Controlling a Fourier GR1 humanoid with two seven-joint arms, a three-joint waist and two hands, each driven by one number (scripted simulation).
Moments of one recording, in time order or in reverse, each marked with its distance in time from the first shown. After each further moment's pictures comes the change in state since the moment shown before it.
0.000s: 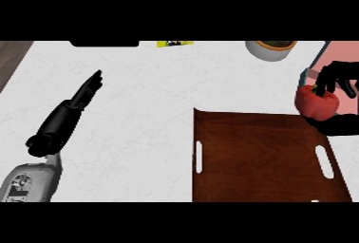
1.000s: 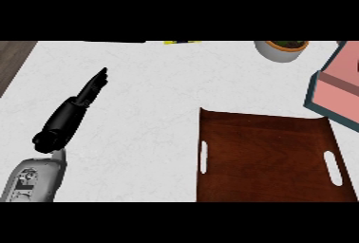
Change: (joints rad) left arm -0.035 -0.012 -0.002 0.037 -0.014 -0.020 -0.031; right arm -0.409 -0.427 -0.066 0.981 0.162 -0.064 -0.157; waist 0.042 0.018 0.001
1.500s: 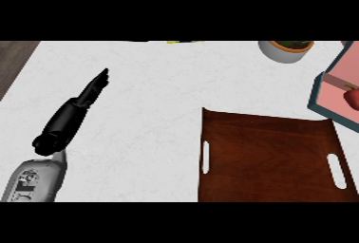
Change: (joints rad) left arm 0.007 -0.006 -0.006 -0.015 -0.004 -0.005 -0.005; right arm -0.059 -0.120 0.116 0.333 0.133 0.042 -0.216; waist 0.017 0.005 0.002
